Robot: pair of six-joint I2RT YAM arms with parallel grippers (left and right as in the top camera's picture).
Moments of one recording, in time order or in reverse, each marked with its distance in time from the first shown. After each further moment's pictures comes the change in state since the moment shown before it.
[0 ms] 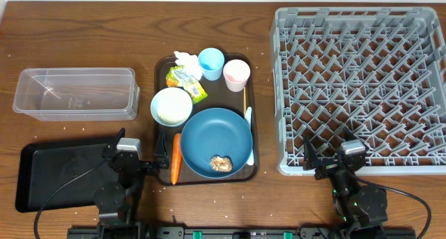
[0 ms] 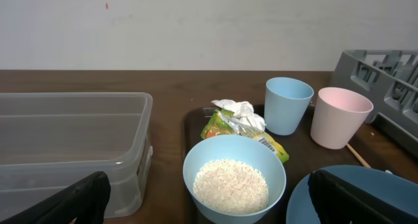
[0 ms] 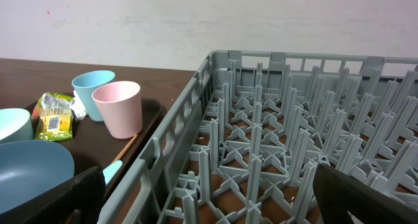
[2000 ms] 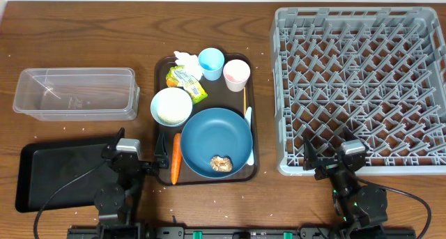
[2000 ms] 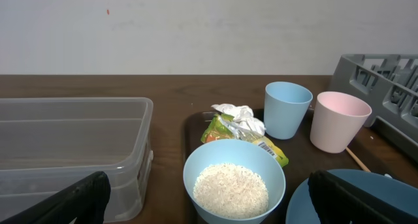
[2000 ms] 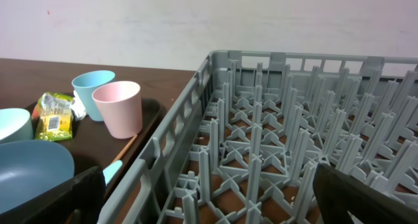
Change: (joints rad) left arm 0.000 -0.018 0.000 0.000 0.000 0.000; right arm 0.000 0.000 0.000 0.000 0.000 0.000
